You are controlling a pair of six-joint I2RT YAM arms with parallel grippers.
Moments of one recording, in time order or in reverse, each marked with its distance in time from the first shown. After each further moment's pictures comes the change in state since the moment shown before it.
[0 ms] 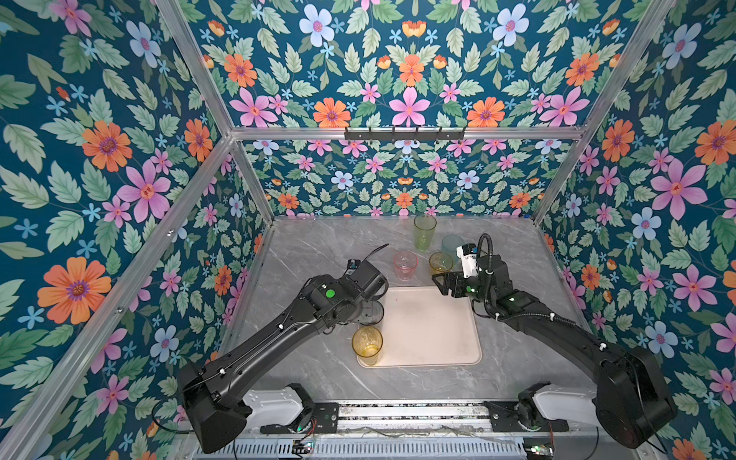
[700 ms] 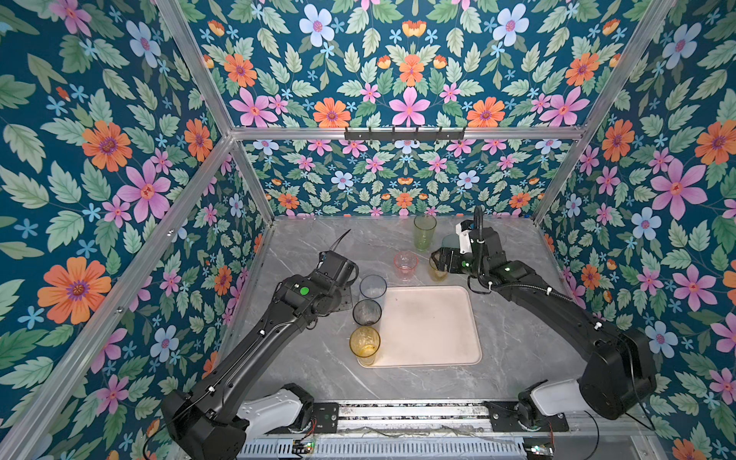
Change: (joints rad) left arm 0.262 -0.100 -0.095 0.130 0.037 0.076; right arm 0.000 0.177 0.385 -0.303 0.139 0.037
